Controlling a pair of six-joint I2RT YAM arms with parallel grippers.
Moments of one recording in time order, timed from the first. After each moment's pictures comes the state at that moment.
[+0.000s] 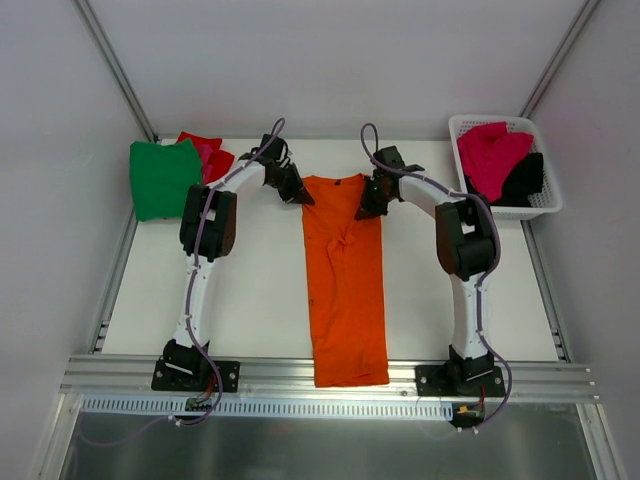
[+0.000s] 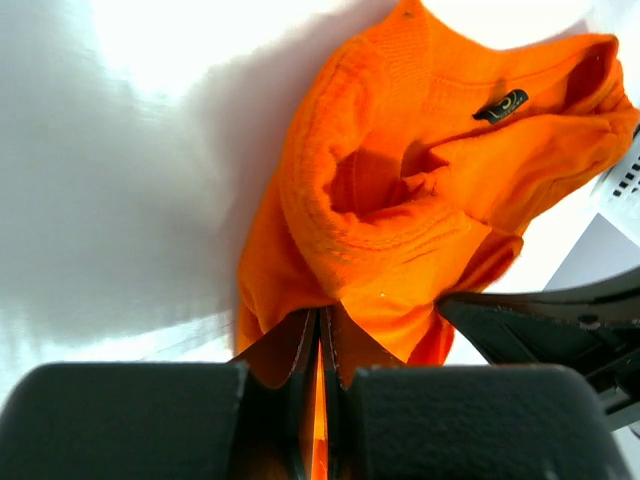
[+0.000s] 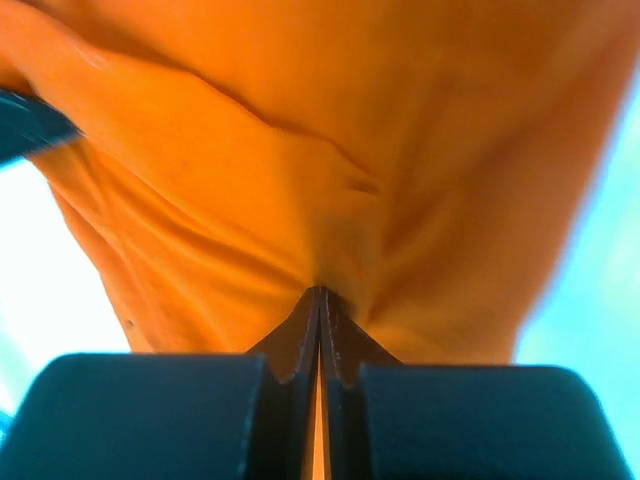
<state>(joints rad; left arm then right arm) -0.28 2.45 1.97 -0.55 0.52 -0.75 0.36 2.20 1.67 -0.56 -0.28 0.50</state>
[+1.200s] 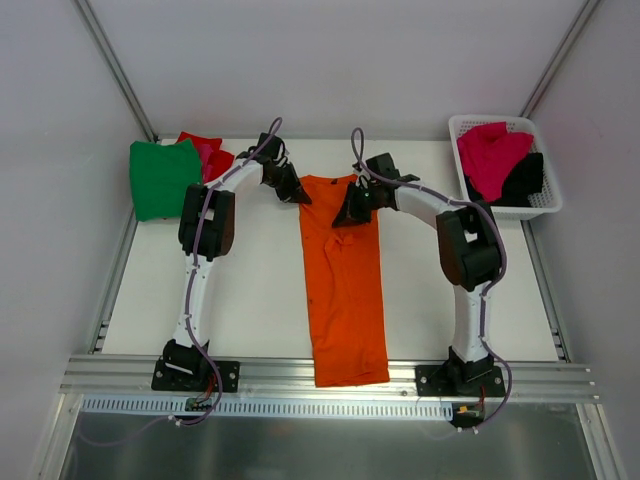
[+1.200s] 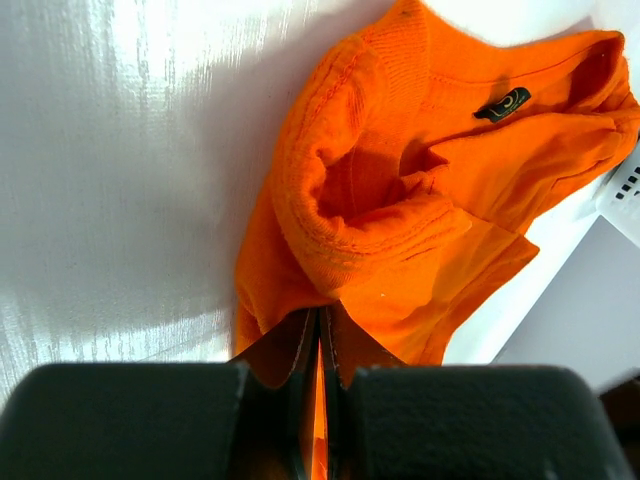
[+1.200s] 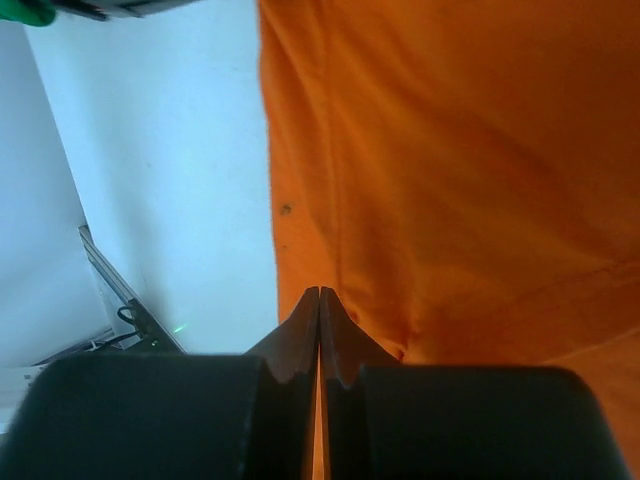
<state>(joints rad) -0.26 2.46 1.98 -0.58 0.52 -0.73 0.42 2.06 1.51 -0.40 -0.58 0.55</state>
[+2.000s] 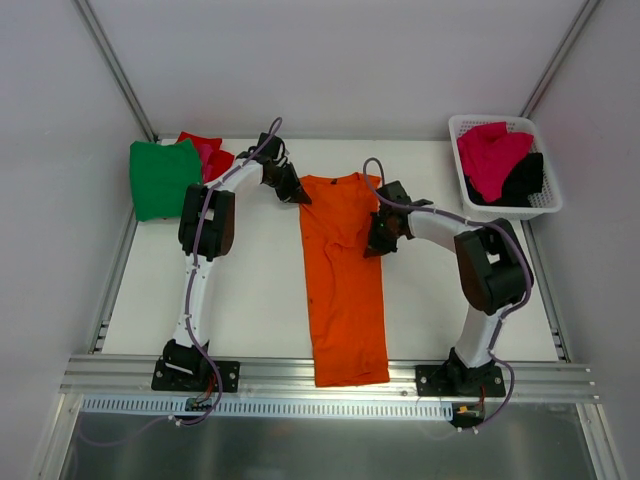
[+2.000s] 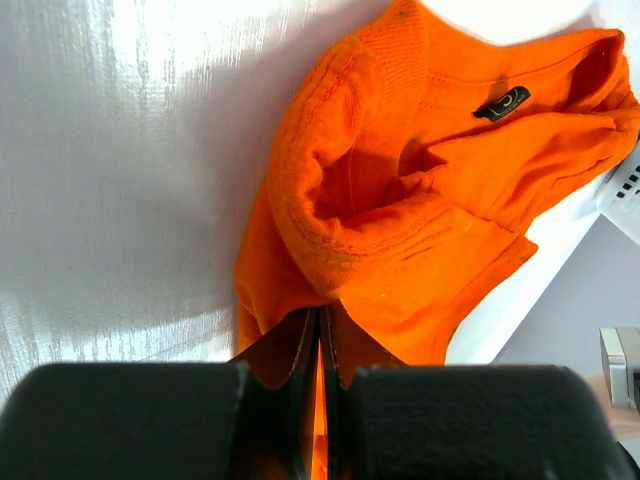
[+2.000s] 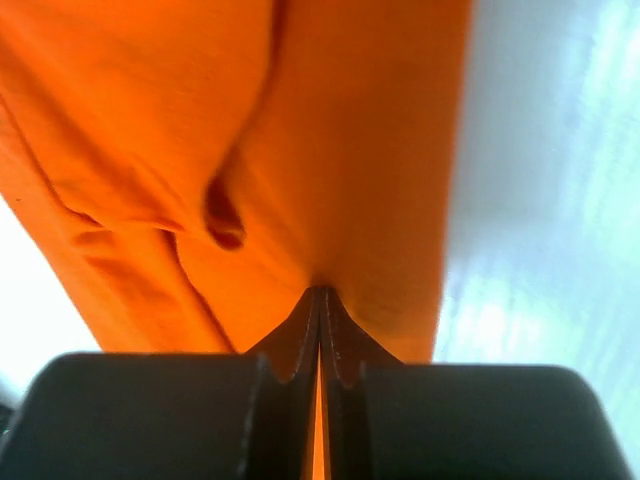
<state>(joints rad) -0.26 2.46 1.98 -0.58 0.52 -0.73 0.44 1.86 1.16 -0.46 -0.20 0.57</state>
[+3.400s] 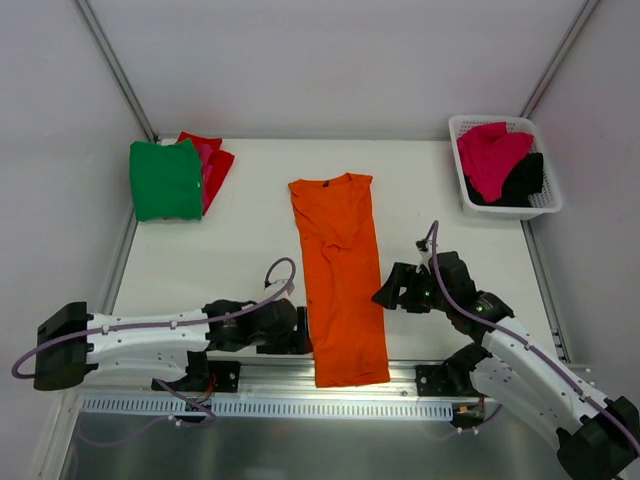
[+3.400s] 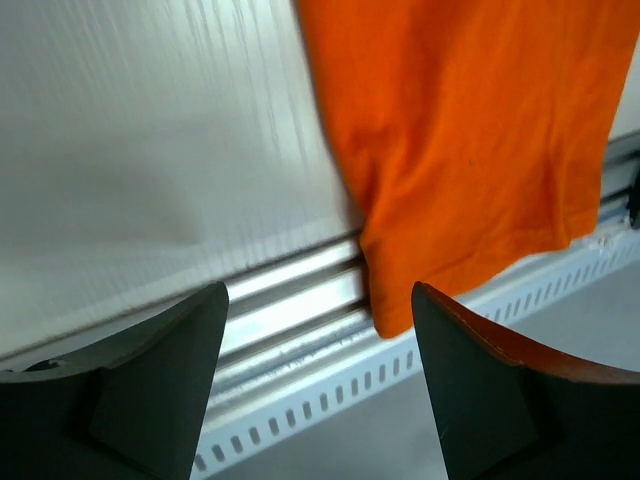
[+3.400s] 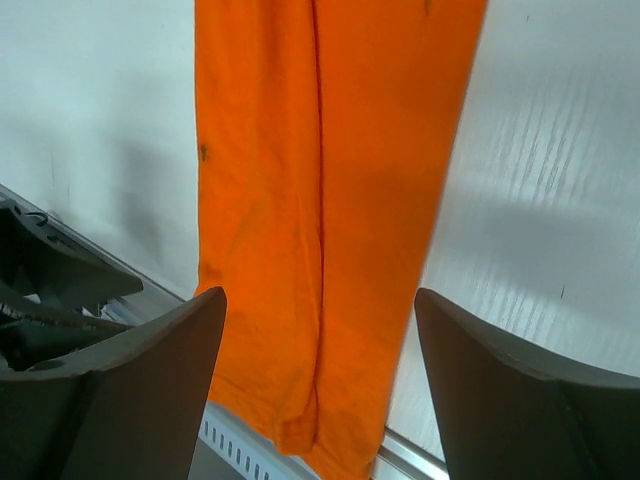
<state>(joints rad) -1.22 1.02 0.52 -0.52 -0.13 -1.15 0.56 0.72 0.46 -0.46 -0.22 0.65</state>
